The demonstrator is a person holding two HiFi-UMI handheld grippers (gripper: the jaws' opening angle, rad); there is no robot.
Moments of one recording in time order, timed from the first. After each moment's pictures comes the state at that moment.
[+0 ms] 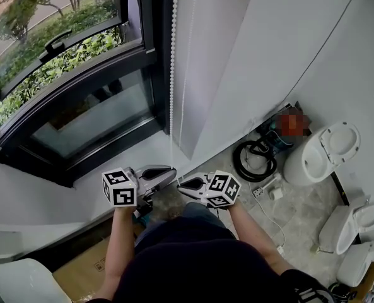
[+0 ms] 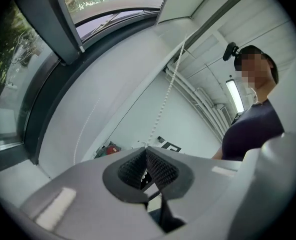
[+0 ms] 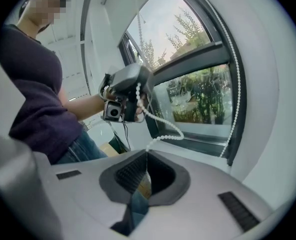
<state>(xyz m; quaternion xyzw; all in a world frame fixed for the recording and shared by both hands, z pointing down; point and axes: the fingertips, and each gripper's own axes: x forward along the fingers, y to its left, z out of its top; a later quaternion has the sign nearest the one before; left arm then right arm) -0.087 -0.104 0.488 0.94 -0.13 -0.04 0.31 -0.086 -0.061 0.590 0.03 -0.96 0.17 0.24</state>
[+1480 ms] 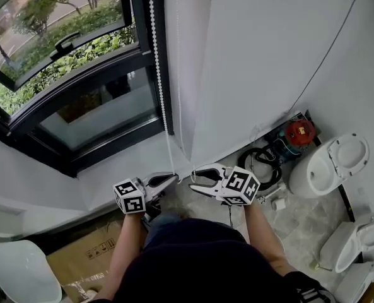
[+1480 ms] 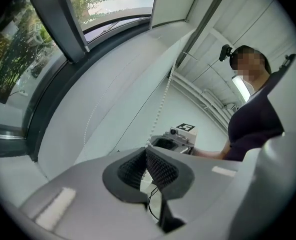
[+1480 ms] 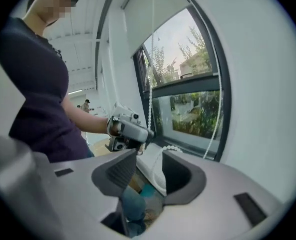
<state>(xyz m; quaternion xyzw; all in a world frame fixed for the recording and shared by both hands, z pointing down) -0.031 -0.086 0.532 0.93 -0.22 -0.08 0.29 0.006 -0.069 0.529 0.02 -0.97 0.09 0.23</state>
